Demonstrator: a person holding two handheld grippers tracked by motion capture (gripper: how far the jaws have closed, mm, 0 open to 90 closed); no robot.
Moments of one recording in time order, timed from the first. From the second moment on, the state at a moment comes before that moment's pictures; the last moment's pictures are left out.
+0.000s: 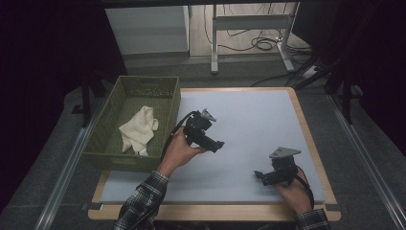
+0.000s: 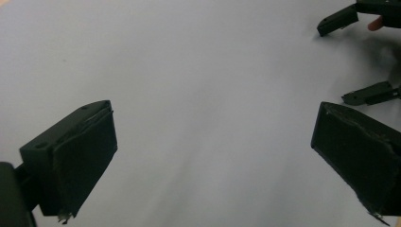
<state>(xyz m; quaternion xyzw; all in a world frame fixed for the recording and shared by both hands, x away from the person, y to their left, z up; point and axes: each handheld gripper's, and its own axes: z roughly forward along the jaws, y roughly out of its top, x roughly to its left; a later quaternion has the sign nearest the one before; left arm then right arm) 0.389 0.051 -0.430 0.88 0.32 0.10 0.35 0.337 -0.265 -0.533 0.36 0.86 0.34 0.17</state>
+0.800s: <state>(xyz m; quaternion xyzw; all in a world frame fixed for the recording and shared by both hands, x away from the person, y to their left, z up) 0.435 0.110 -0.403 0.86 0.38 0.14 0.32 0.337 -0.265 -0.533 0.36 0.85 0.34 0.17</state>
